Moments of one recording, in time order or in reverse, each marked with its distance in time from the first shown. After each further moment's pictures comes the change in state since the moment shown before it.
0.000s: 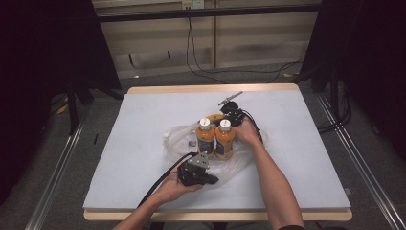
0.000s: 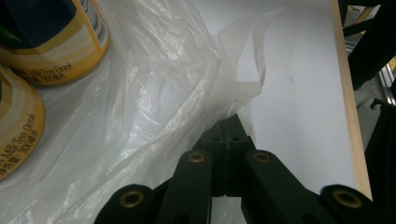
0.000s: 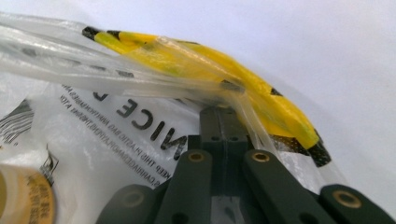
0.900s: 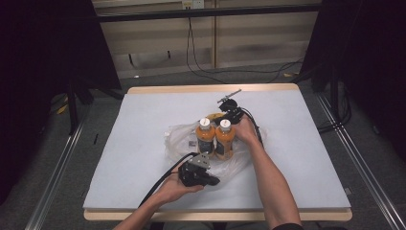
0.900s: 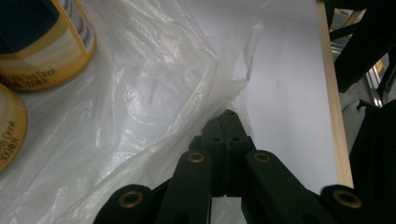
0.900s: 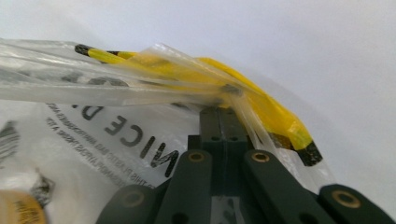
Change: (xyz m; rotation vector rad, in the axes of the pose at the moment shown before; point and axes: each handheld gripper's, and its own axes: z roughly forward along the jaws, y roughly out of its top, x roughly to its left) left arm -0.001 0.004 -0.001 -0.021 -0.028 -0.018; right arm -0.001 0.007 0.000 -0.001 -0.015 0.046
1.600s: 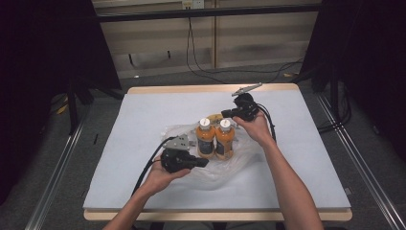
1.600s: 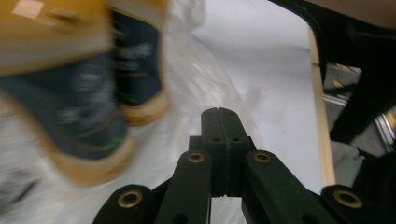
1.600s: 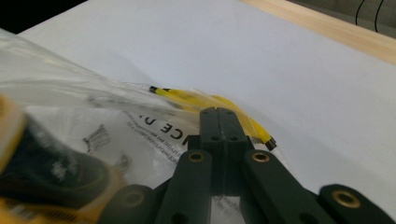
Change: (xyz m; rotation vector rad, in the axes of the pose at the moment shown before) left arm 0.019 0.006 -0.072 -0.205 0.107 -0.063; right arm 0.011 -0.003 -0.080 -0.168 0.026 -0.053
